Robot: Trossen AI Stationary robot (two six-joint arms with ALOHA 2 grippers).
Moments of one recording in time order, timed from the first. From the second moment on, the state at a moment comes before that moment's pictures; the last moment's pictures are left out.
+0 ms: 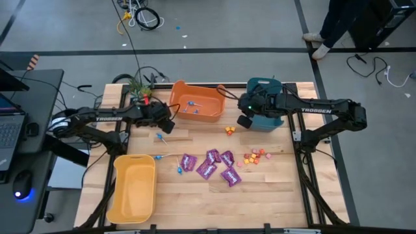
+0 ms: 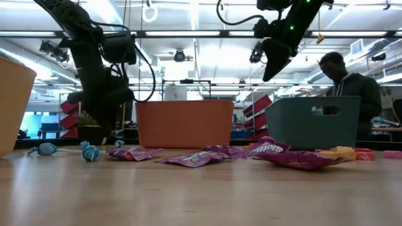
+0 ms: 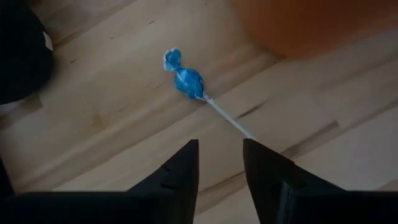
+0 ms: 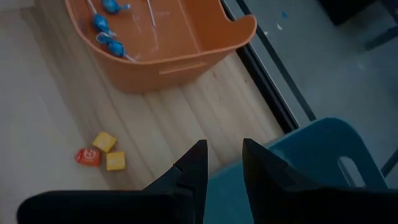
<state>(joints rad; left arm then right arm) 0.38 1.25 0.64 -0.60 -0.36 -0.60 -0.23 1.35 1.10 -0.76 0.45 0.10</state>
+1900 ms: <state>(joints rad) 0.38 1.25 0.50 -0.28 -0.51 -0.74 -0.23 1.35 1.10 -0.72 0.45 0.09</state>
